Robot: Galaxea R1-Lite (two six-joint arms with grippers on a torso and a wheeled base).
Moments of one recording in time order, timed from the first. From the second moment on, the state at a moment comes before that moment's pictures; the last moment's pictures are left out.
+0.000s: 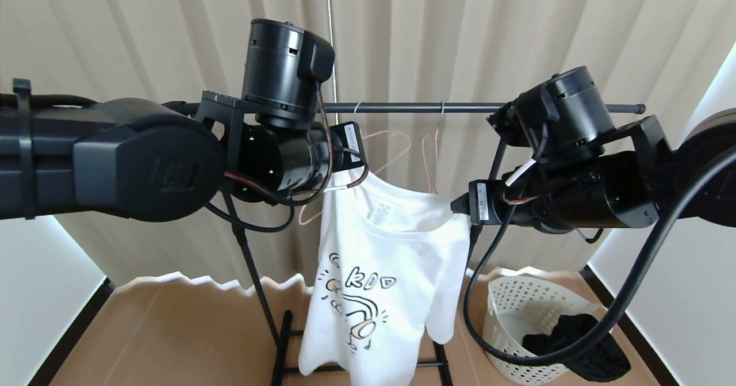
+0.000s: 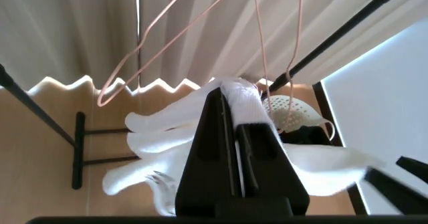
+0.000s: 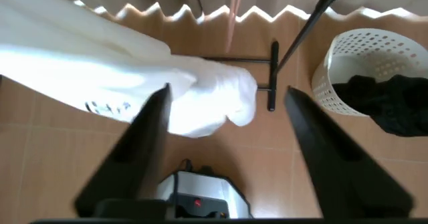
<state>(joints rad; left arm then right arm) -0.70 1.84 -1.48 0.03 0.42 -0.45 0.64 1.75 -1.36 0.35 -0.35 0.46</state>
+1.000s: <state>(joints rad) -0.75 1.83 -1.47 0.03 0.44 -0.41 0.78 1.69 -1.00 -0.36 -0.09 0.09</state>
